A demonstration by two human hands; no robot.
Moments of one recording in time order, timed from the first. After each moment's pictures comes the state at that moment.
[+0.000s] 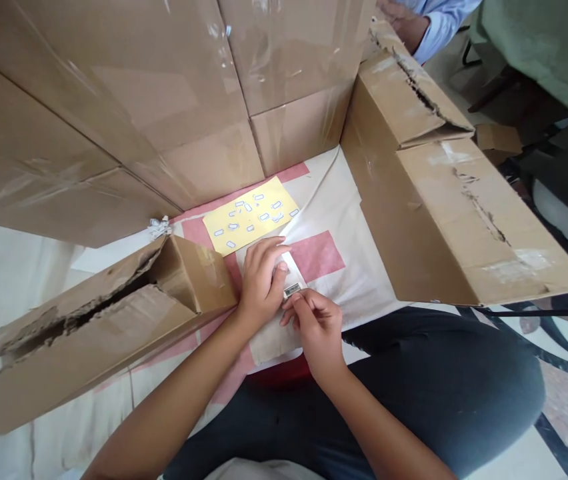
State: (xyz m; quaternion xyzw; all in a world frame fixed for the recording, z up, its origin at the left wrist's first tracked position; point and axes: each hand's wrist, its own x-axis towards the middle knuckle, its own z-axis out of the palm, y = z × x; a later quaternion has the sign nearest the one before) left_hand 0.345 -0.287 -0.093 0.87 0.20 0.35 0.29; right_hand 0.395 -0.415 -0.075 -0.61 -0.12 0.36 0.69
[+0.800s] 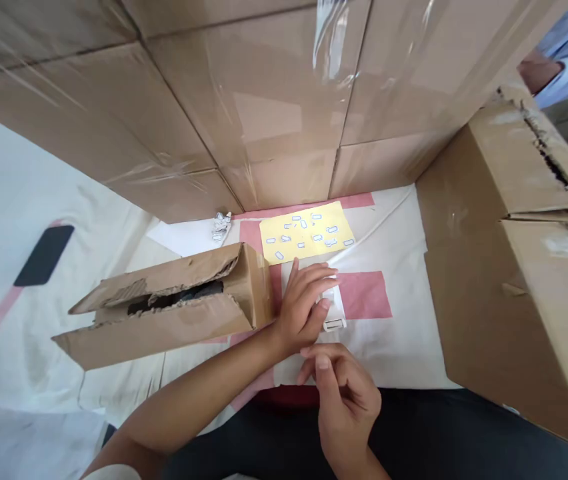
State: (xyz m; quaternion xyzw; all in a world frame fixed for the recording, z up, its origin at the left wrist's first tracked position) left_hand 0.343 -0.292 -0.087 0.80 0.19 0.44 0.36; right_hand 0.376 -0.432 -0.068 -0.56 -0.30 0.29 0.72
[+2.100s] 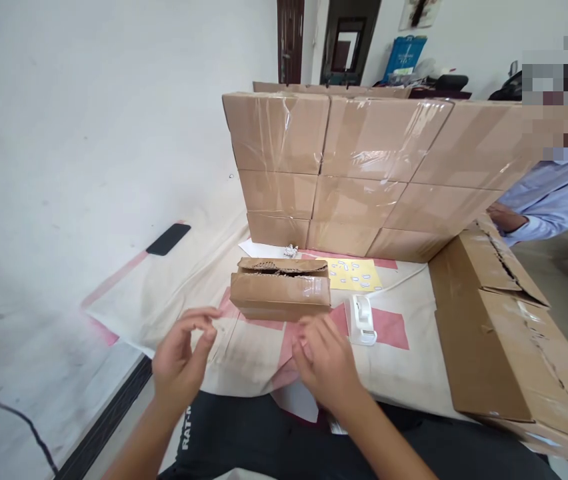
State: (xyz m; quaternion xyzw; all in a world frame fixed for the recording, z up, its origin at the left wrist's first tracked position) left_hand 0.084 -0.371 0.003 0.68 0.40 0.58 0.22; right_hand 0.339 -0.392 -0.006 -0.50 -0.78 -0.01 0.38
